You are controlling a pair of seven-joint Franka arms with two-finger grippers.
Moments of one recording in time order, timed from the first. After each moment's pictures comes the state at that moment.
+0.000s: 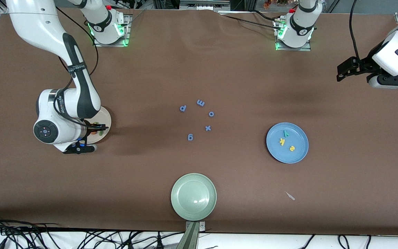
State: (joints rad) left arm 0.02 -0.04 -0.09 -1.66 -0.02 1.53 -0.04; right arm 0.30 0.58 -0.20 -1.64 0.06 1.88 -0.01
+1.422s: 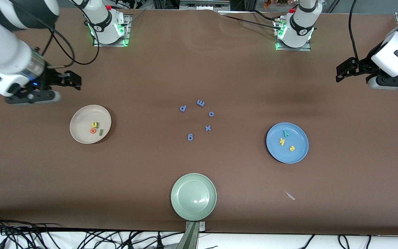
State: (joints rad) left arm 0.02 -0.03 -0.10 -1.65 -0.02 1.53 -0.04; right arm 0.11 0.02 0.03 -1.69 -0.04 1.61 0.04
